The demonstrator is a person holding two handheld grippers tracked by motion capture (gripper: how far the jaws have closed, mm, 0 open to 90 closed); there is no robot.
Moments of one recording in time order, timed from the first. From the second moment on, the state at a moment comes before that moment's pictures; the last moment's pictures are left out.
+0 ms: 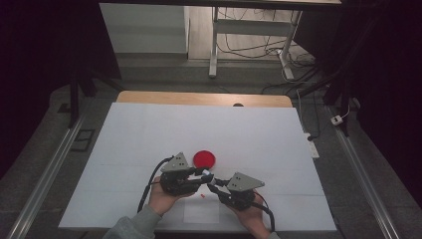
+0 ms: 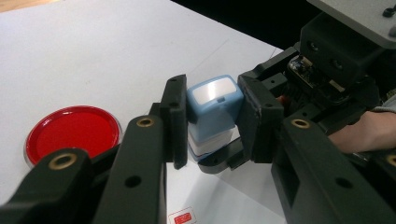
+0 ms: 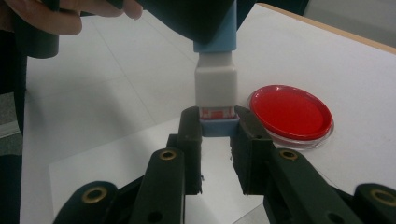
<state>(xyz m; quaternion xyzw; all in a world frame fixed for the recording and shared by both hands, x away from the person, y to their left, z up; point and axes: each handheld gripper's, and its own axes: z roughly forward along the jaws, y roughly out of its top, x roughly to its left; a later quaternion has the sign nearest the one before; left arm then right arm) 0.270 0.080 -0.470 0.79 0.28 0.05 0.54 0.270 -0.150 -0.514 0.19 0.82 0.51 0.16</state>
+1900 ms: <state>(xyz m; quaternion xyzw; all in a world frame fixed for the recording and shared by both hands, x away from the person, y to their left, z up) 0.270 0.076 -0.480 0.78 0.30 0.04 0.54 0.266 -0.149 -0.511 0.19 0.82 0.51 0.17</state>
